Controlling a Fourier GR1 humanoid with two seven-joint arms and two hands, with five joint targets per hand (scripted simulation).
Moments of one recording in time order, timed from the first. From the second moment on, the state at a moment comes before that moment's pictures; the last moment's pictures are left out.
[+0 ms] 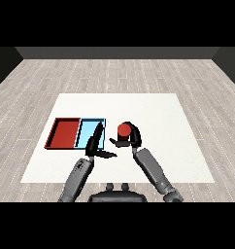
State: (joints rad) left arm -0.16 0.00 -0.31 -1.47 0.10 0.15 -0.25; right arm -0.40 0.00 0.39 -1.32 -0.18 -0.44 -0.30
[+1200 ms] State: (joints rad) left arm -0.28 0.00 -0.44 -1.20 0.28 0.21 -0.37; right arm -0.49 0.00 0.53 -1.31 -0.29 -0.54 -0.29
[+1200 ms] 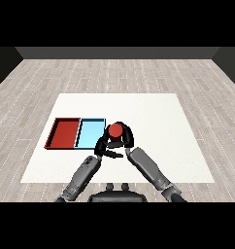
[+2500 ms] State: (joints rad) left arm -0.36 0.01 -0.52 -1.20 0.29 0.58 -0.28; right arm -0.56 -0.01 0.66 -1.24 -0.40 -0.63 -0.36
